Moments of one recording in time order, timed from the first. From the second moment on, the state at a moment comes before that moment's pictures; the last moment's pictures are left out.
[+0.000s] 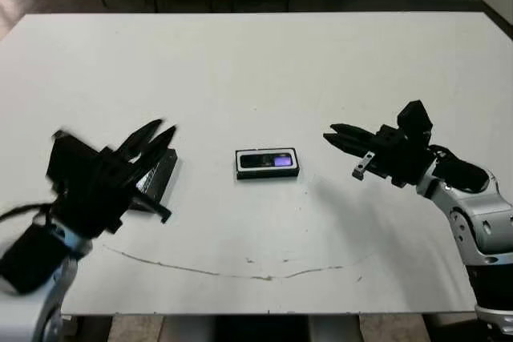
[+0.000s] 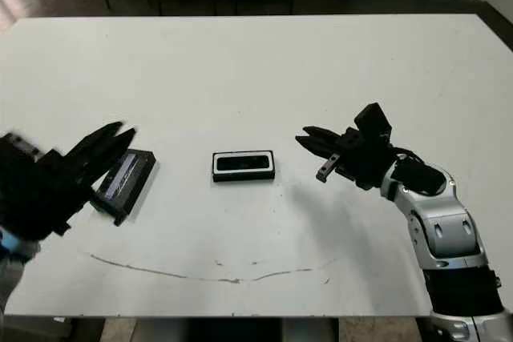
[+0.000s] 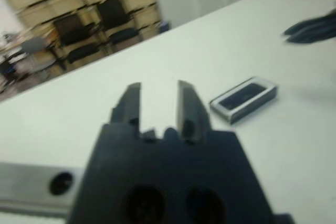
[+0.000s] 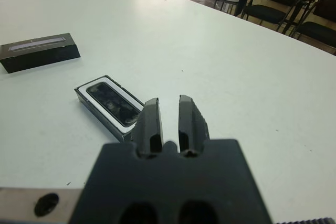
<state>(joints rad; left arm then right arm) 0.26 0.35 0.18 -0.92 -0.04 0.60 -0.41 -0.27 -0.54 0.03 -0.07 0.29 0.36 0.75</state>
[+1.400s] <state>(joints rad) 0.12 0.35 0.21 -0.71 -0.29 1.02 -0.24 -0.25 -0.55 0.07 -0.04 0.28 0.31 0.78</state>
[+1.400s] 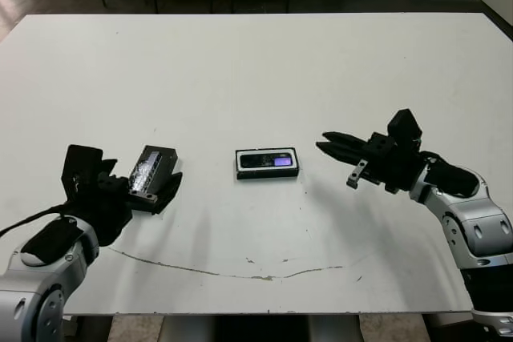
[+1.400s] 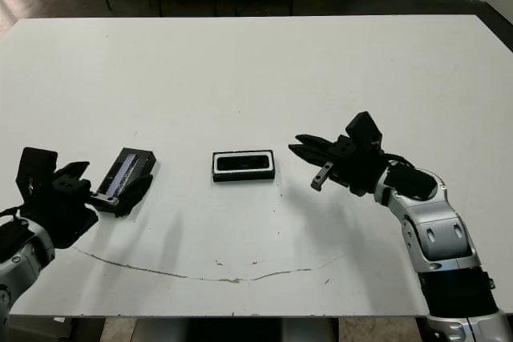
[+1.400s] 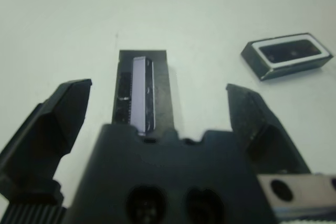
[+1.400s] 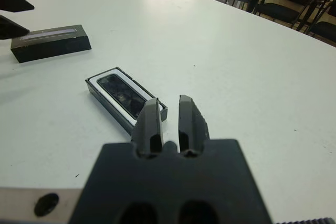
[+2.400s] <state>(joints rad) 0.16 0.34 0.16 -0.58 -0.31 0.95 -0.20 -0.25 -0.56 0.07 -0.04 0.28 0.31 0.80</state>
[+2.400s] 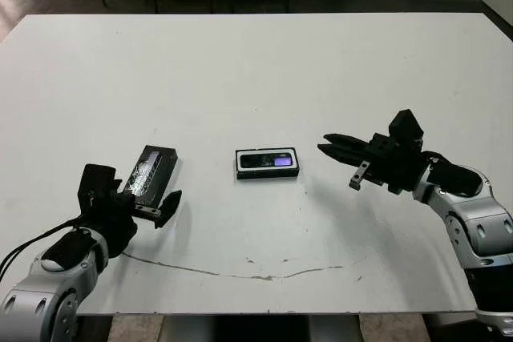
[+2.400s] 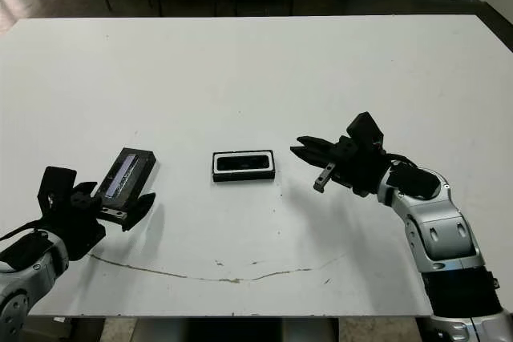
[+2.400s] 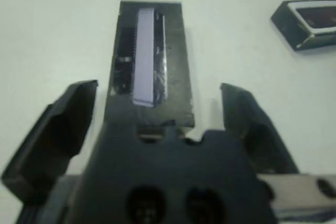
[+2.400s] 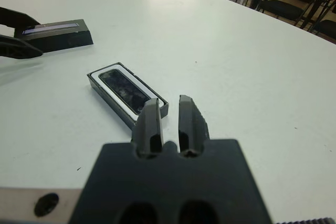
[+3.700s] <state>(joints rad) -0.06 0.56 0.10 -0.47 -0.22 0.49 -0.42 -0.26 -0.56 0.04 -0.03 0.29 0.32 0.81</state>
